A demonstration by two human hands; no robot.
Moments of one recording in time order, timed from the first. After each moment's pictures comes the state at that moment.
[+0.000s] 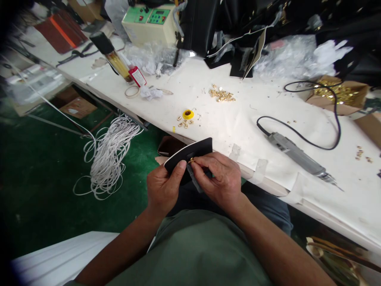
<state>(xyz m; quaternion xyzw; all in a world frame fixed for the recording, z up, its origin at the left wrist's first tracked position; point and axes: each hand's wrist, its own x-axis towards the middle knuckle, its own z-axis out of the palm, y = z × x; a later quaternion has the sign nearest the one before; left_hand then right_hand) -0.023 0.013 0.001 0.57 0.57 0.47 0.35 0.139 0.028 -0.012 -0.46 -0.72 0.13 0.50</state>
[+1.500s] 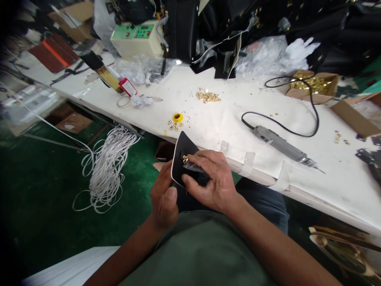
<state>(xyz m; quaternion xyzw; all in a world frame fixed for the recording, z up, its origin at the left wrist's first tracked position) -0.011 -0.008 -0.011 0.72 0.42 0.47 0.29 0.157 0.010 -0.013 -0.47 -0.70 0.16 0.51</state>
